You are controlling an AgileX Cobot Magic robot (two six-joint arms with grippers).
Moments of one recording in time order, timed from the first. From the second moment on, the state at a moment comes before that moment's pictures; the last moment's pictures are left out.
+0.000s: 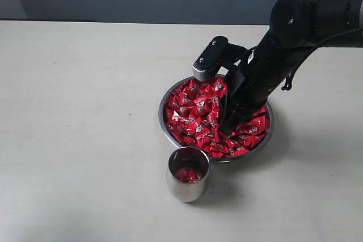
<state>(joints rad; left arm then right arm) 0.19 0.00 0.00 0.03 0.34 0.03 0.62 1.77 -1.10 0.28 0.74 -0.78</state>
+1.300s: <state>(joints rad) 0.19 0.00 0.00 0.03 0.34 0.03 0.62 1.83 -1.10 0.29 0.73 -0.94</state>
